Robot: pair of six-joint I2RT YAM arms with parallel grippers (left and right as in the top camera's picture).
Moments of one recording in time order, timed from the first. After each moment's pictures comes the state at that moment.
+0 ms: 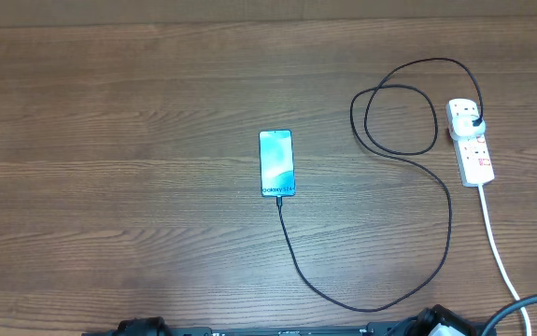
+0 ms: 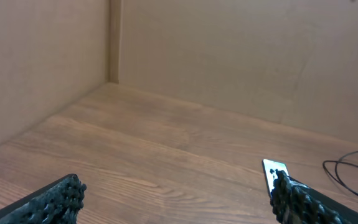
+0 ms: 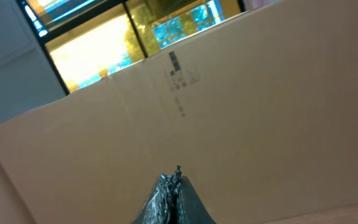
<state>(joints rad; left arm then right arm) 0.06 0.01 1.61 -1.68 -0.16 -0.21 -0.59 0.92 1.99 -0.83 -0.65 0.54</state>
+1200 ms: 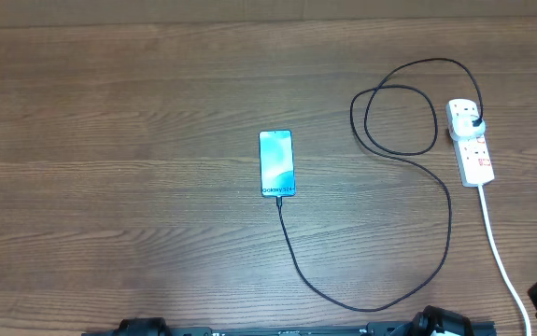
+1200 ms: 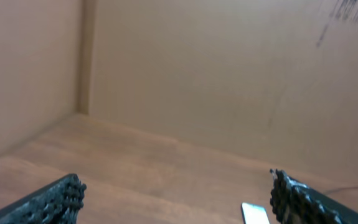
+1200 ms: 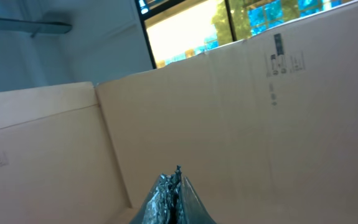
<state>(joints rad) 0.01 0.01 1.32 -1.25 -0.14 -0.25 -0.31 0.78 1.85 -0.70 -0.75 0.52</state>
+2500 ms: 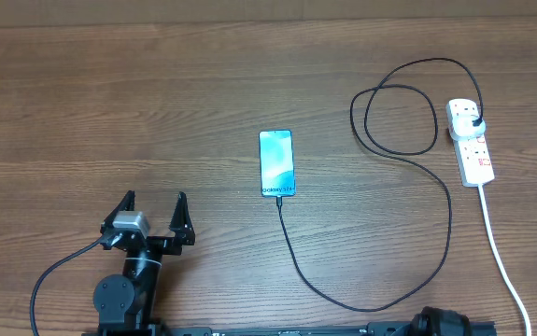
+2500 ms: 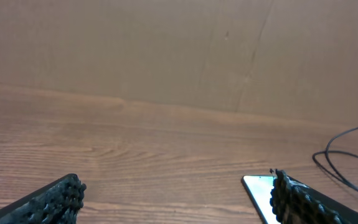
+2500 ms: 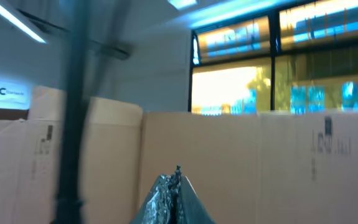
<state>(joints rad) 0.01 0.01 0.01 -0.01 0.12 -0.20 -0.24 0.50 1.79 -0.53 -0.76 0.51</state>
